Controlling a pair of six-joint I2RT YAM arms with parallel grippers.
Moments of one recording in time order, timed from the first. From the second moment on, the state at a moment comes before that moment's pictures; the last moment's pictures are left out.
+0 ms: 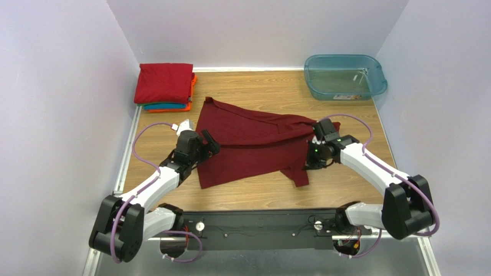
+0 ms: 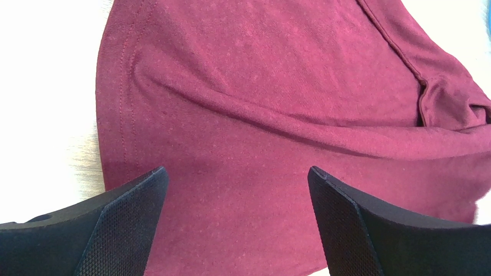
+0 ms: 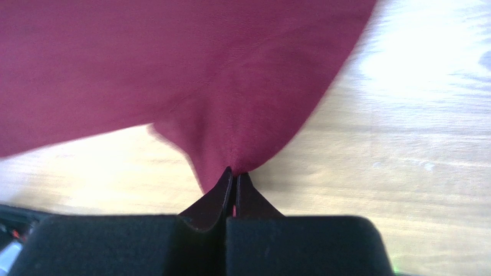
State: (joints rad) left arm -0.35 1.10 0.43 0.03 -0.08 -0.75; right arm 0.32 1.28 0.70 -0.62 -0.14 0.53
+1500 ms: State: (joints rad) left arm -0.34 1.13 0.47 0.02 -0.13 -0.68; right arm 0.65 1.38 0.98 -0.51 0.12 0.55
